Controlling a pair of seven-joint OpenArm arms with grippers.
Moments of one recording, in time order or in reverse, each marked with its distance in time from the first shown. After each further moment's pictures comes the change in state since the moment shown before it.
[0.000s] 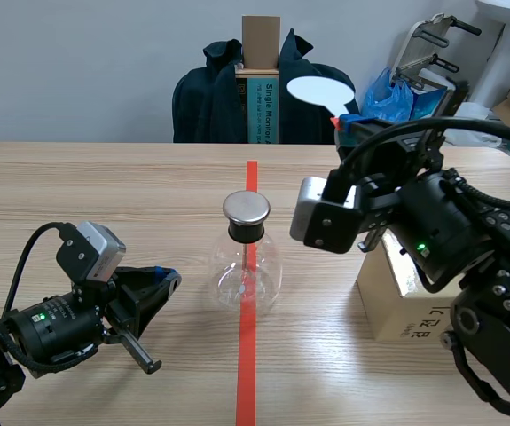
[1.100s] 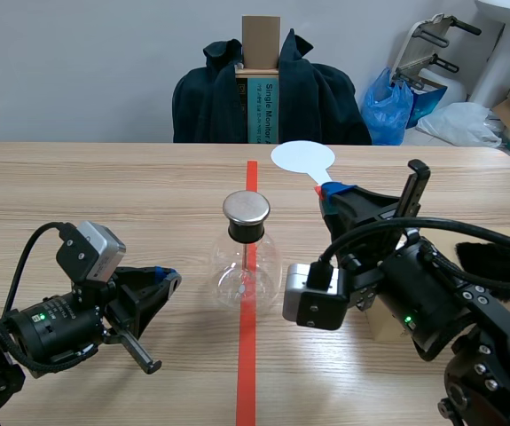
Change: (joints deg) left arm 0.0 0.0 0.0 0.0 0.0 0.0 0.0; right arm -4.0 0.0 -1.6 -6.7 -5.5 -7.0 0.9
